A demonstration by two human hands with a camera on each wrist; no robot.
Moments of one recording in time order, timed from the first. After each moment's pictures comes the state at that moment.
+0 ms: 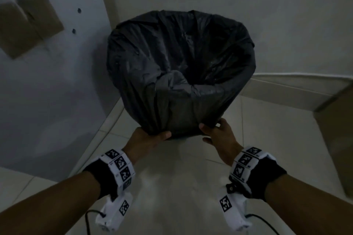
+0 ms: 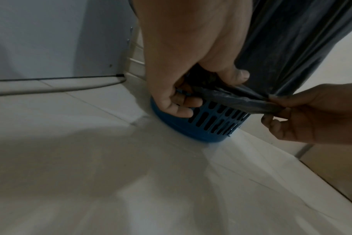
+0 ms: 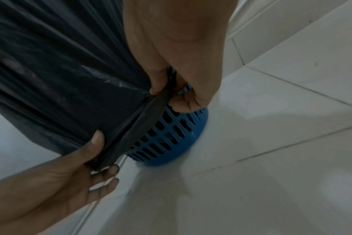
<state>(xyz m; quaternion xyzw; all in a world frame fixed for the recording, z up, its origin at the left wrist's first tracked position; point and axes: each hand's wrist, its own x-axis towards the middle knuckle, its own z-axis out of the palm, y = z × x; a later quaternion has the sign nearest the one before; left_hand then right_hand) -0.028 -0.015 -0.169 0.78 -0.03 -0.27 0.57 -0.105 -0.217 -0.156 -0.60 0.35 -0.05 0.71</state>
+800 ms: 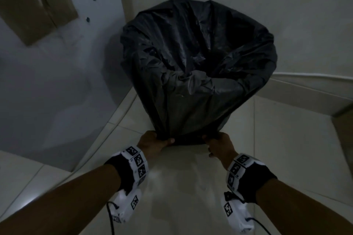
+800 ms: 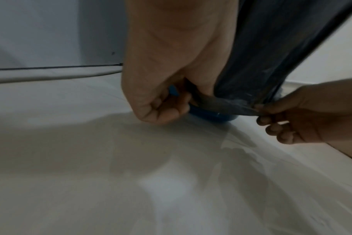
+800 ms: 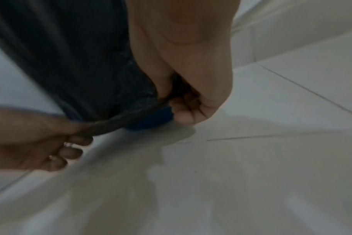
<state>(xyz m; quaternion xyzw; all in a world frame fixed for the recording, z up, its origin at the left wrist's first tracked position) -0.016 -0.006 -0.218 0.85 0.01 -0.33 0.40 -0.097 -0.203 -0.192 -0.73 0.40 0.10 0.55</state>
